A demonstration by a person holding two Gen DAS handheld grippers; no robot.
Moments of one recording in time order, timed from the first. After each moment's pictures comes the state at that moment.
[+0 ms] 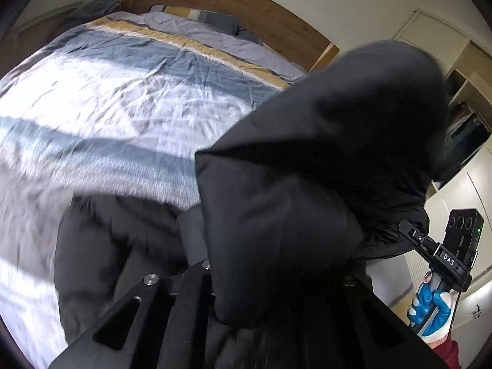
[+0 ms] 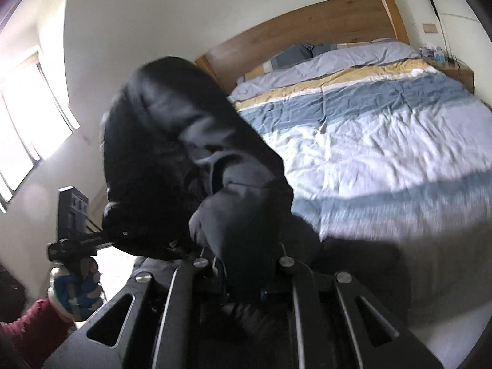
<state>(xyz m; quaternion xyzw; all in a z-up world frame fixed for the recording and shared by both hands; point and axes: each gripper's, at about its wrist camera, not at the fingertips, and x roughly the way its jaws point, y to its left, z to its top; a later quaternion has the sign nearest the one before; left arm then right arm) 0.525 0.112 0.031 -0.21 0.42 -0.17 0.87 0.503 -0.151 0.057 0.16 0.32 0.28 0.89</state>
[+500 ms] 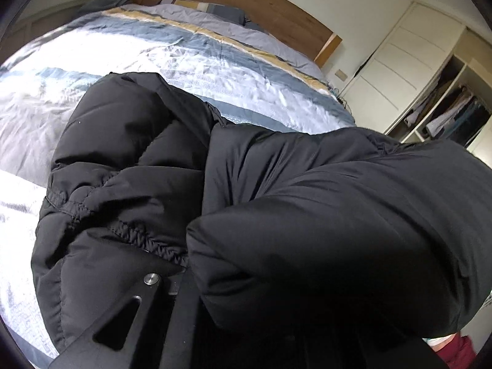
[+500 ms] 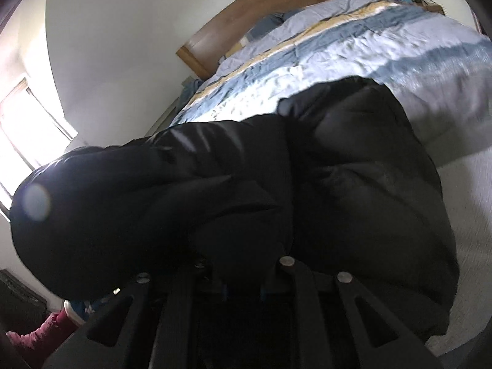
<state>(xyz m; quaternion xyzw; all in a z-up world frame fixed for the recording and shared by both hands) 0.437 0.110 -0.048 -0.18 0.42 -0.16 0.87 0.440 -0.173 -0.063 0.24 0.37 0.25 0.86</state>
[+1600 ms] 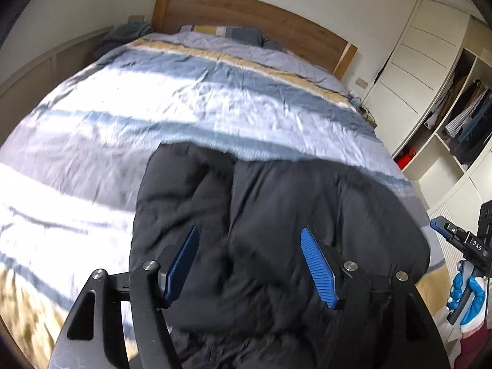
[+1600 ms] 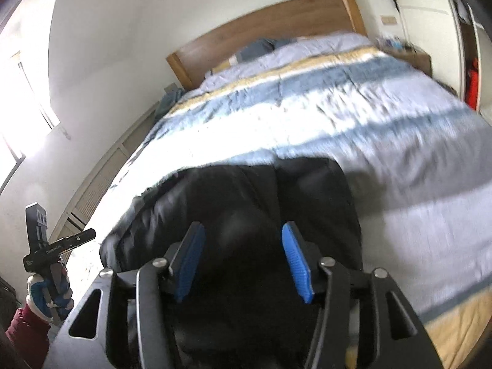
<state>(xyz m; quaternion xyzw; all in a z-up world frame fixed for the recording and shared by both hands) 0.416 0.128 0.048 -0.14 0.41 -0.08 0.90 0.408 -0.182 0.060 0.14 0.34 0.20 0.91</state>
